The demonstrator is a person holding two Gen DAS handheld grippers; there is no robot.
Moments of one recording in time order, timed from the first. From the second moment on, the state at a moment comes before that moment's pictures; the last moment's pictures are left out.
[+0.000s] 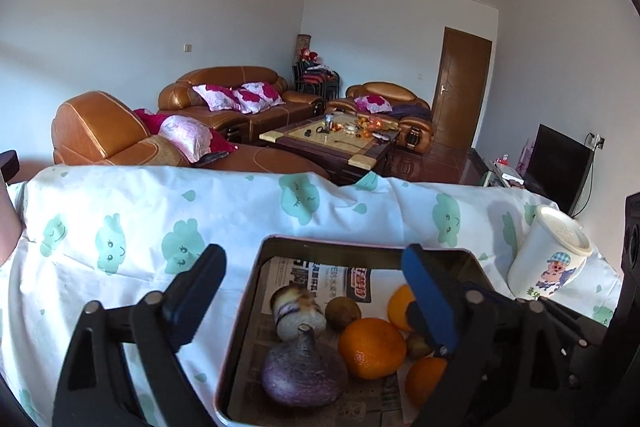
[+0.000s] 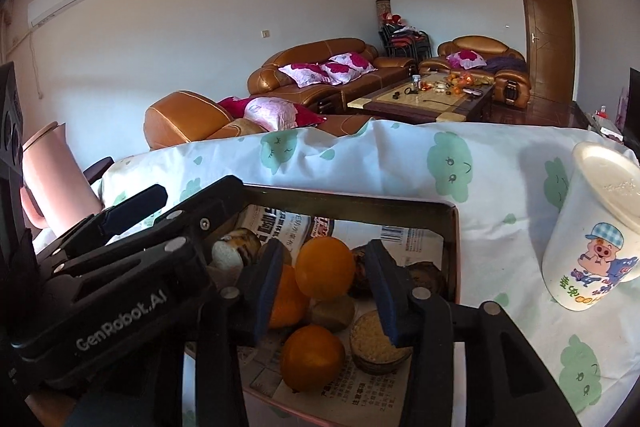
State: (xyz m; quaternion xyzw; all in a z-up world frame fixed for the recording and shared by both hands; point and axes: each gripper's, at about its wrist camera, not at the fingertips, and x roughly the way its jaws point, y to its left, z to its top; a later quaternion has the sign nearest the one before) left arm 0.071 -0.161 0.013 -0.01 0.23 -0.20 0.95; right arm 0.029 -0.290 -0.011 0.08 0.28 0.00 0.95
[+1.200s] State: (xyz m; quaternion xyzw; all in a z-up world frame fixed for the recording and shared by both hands) left arm 0.046 -0.135 0.010 0.02 0.21 -0.12 0.97; right arm -0.041 -0.282 0.021 0.04 0.11 -0.18 0.98
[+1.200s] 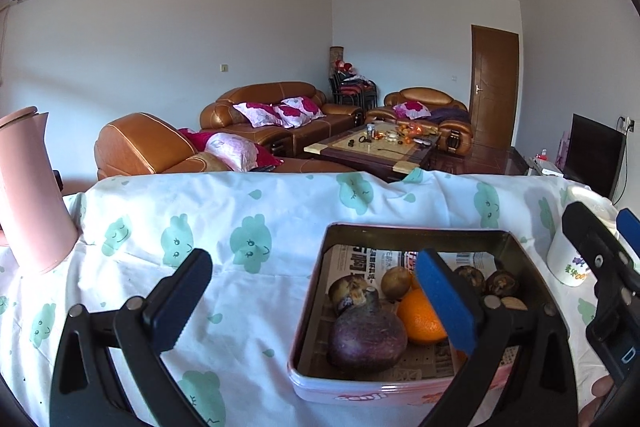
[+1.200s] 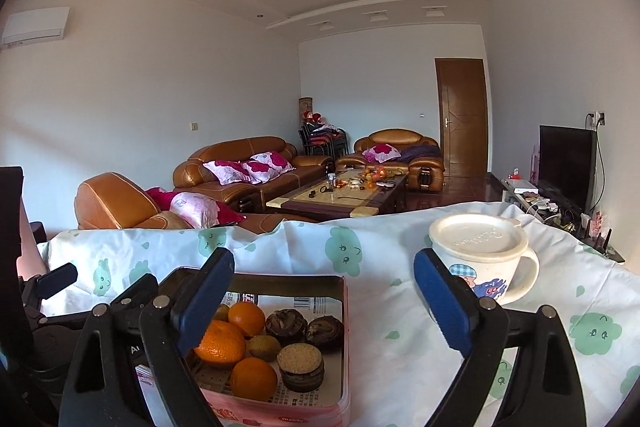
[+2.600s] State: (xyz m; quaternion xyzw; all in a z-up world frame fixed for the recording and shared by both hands) left arm -0.025 -0.105 0.017 0.03 0.15 -0.11 0.98; right arm -0.103 -0.253 0.028 0.02 0.04 -0.16 0.99
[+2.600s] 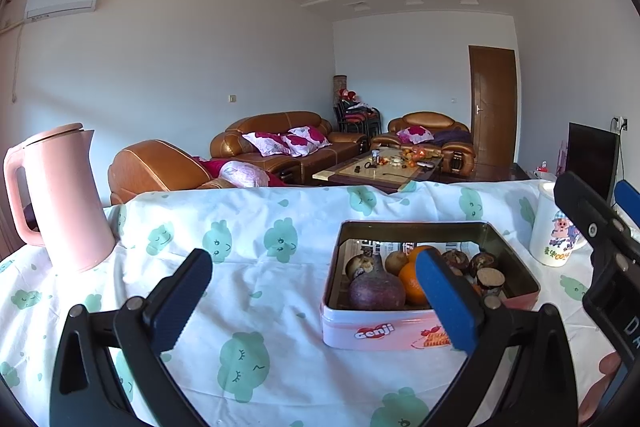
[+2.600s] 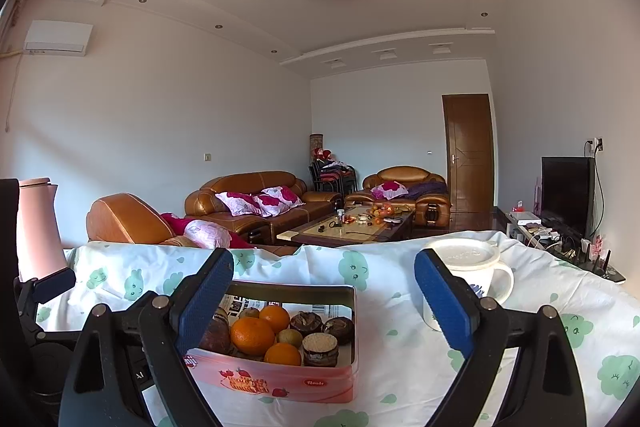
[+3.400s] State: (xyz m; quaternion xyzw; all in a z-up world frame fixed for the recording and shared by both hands) left arm -0.025 -0.100 0.015 0.03 0.15 -0.10 0.98; right arm -0.105 -0.255 0.027 0.03 0.04 -0.16 0.99
